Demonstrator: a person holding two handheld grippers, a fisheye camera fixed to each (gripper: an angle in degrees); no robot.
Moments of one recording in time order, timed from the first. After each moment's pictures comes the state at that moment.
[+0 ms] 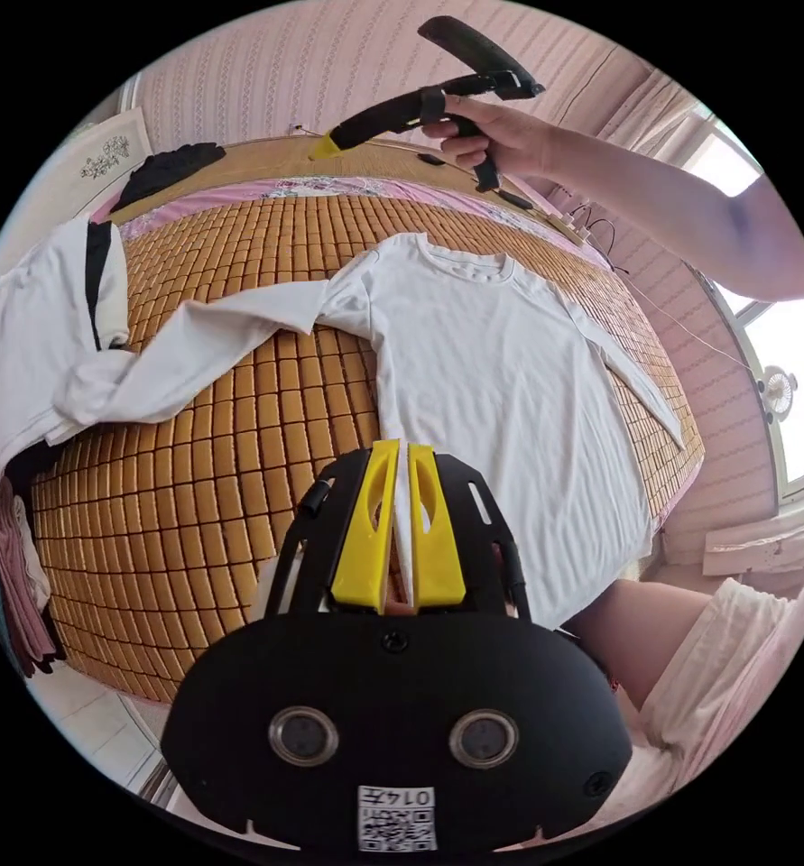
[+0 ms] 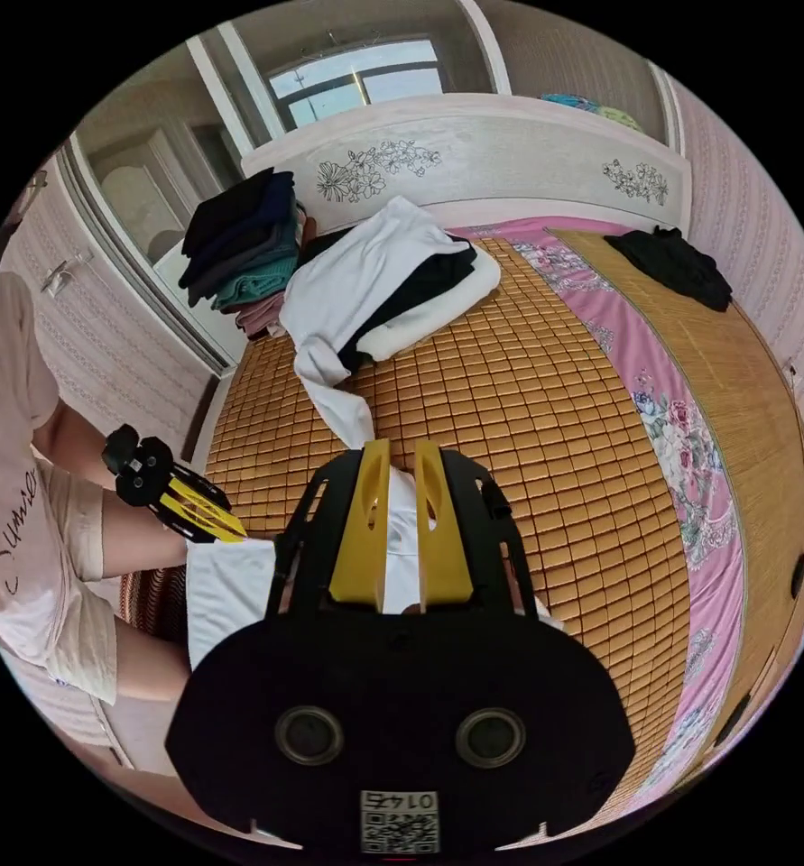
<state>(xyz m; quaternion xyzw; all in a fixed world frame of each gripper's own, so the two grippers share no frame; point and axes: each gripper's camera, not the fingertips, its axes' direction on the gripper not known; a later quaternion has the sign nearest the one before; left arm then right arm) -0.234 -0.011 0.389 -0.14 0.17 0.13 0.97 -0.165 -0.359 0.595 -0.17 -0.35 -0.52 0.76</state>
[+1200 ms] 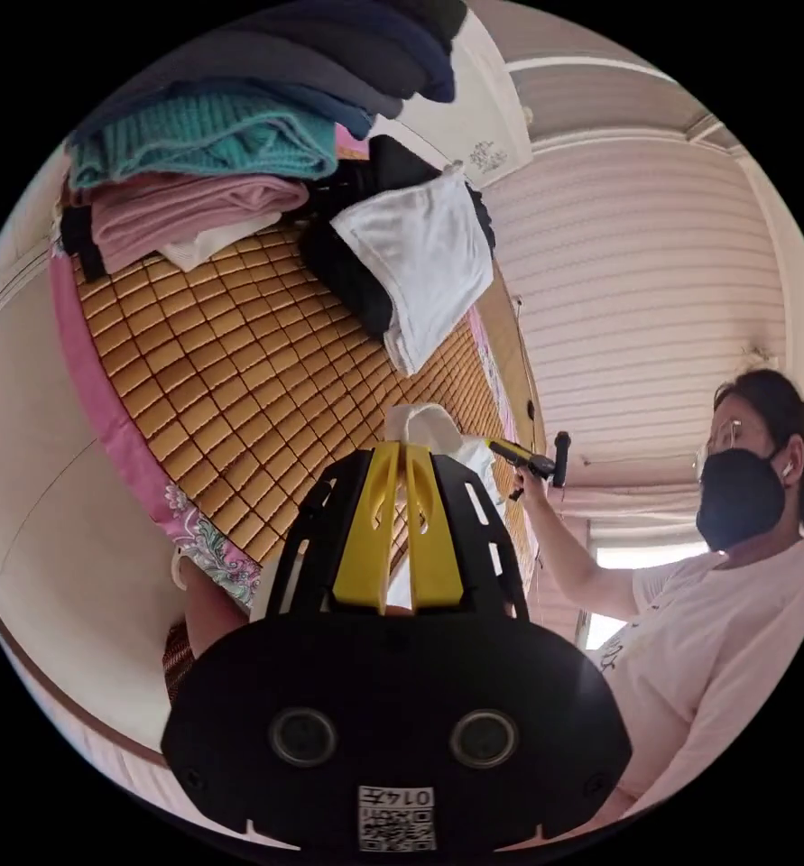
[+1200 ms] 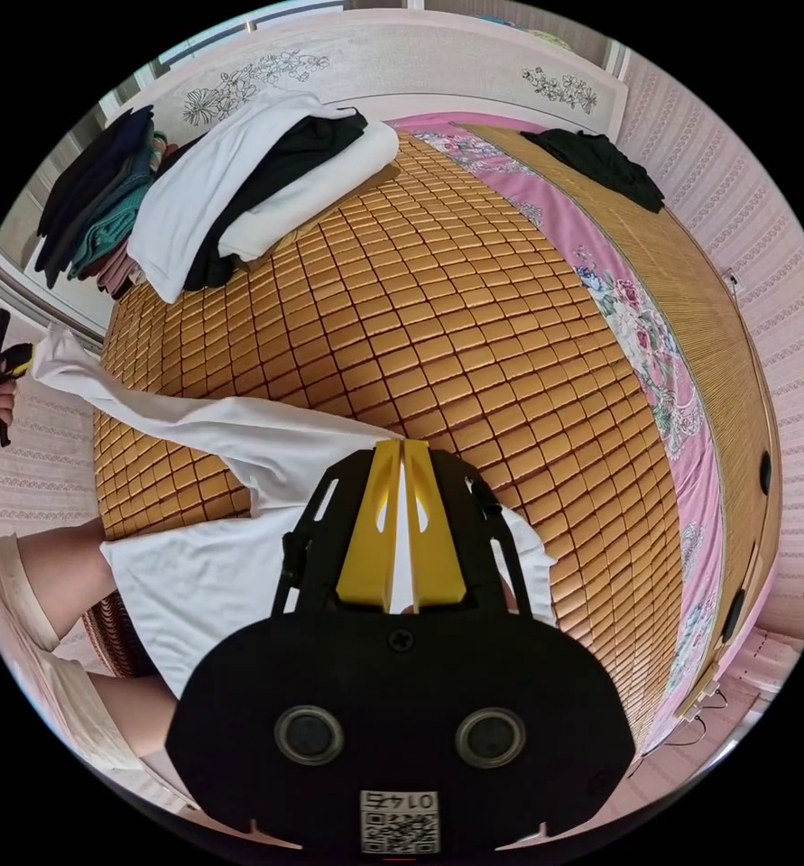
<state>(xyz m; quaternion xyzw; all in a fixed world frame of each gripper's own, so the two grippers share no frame) -0.631 0.108 0.290 -0.04 0.24 -0.43 0.87 -0.266 -0.318 0.669 -0.21 -0.18 -0.51 0.81</state>
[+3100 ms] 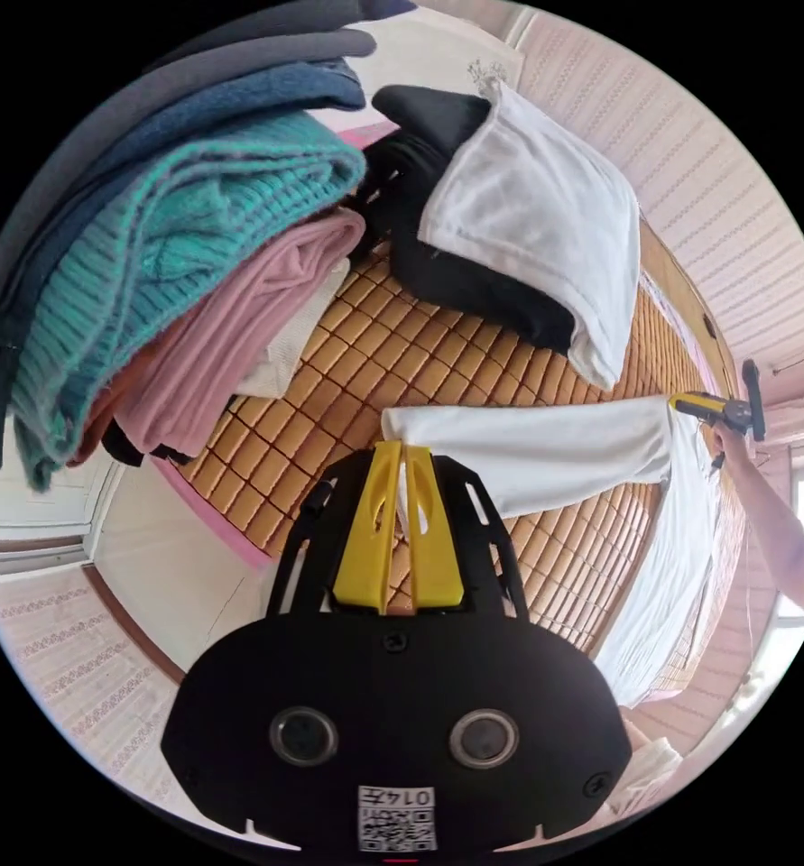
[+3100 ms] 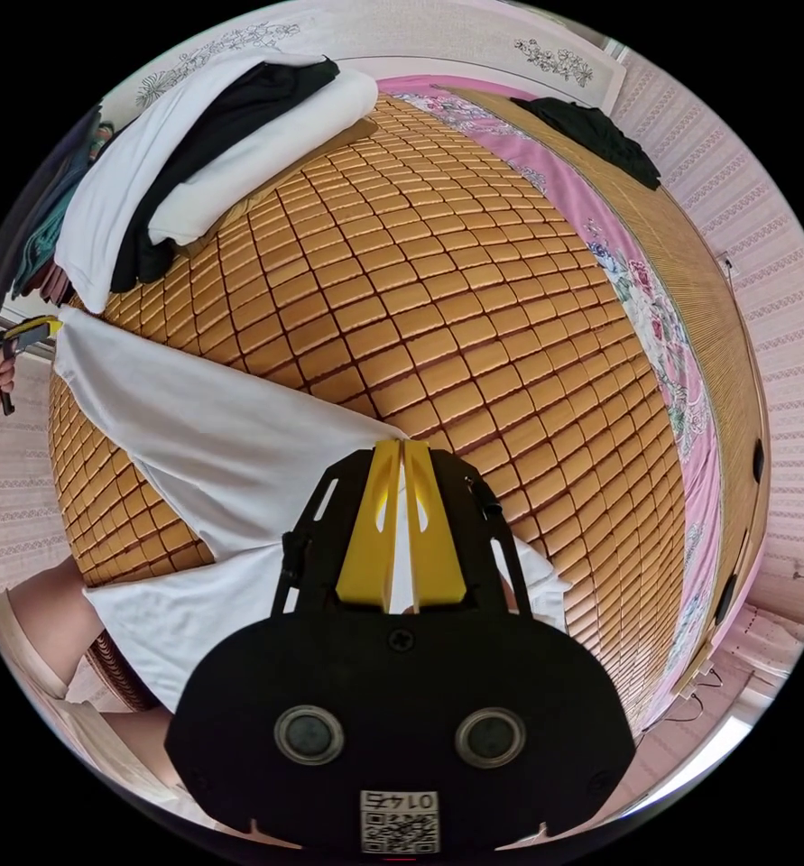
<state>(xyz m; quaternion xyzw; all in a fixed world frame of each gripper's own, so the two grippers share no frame) -0.683 0.003 0.398 -0.13 0.00 -0.23 0.96 -0.308 -0.280 0.690 -0.23 -0.12 -0.50 0.82</state>
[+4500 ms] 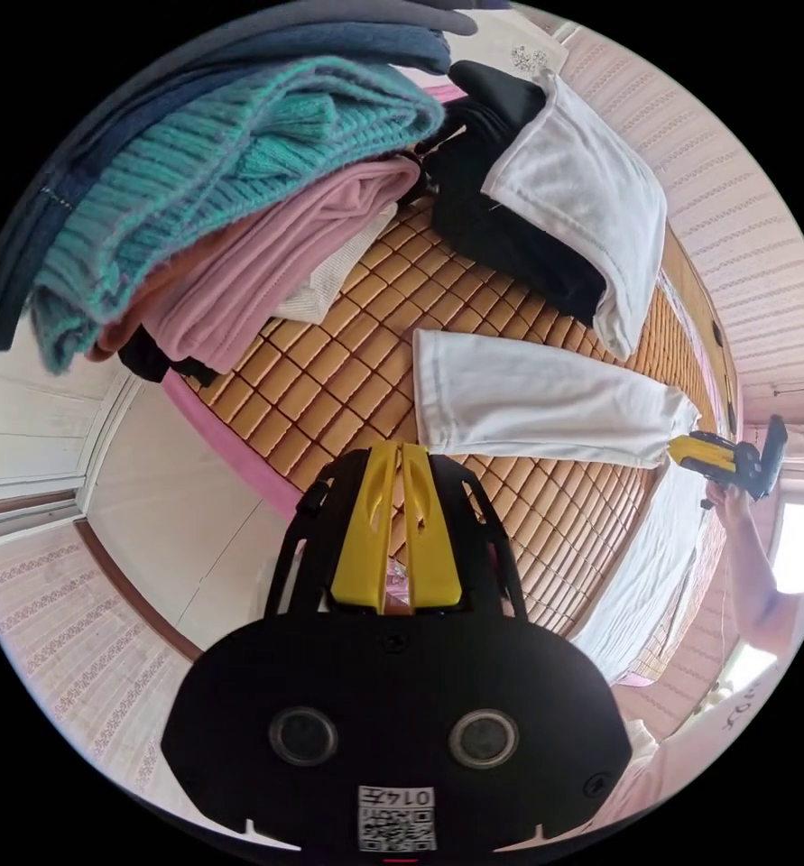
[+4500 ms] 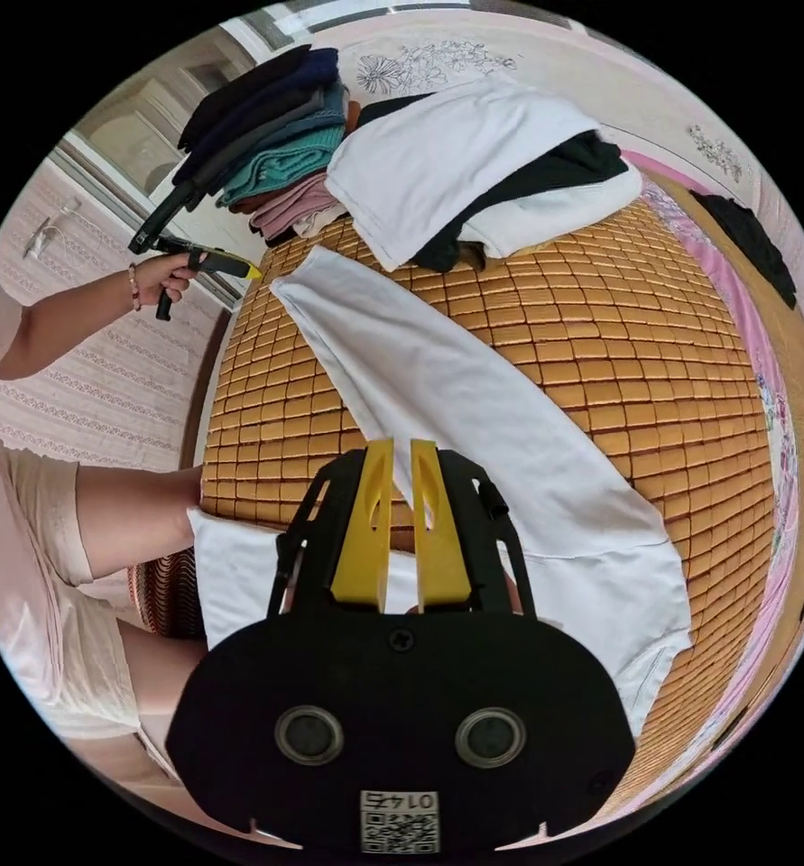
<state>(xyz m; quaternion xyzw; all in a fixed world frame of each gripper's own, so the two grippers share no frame) -0.640 0.023 0.397 -0.20 0.02 -0.25 0.95 -0.269 -0.188 0.592 -0.23 -0.31 -0.55 0.74</state>
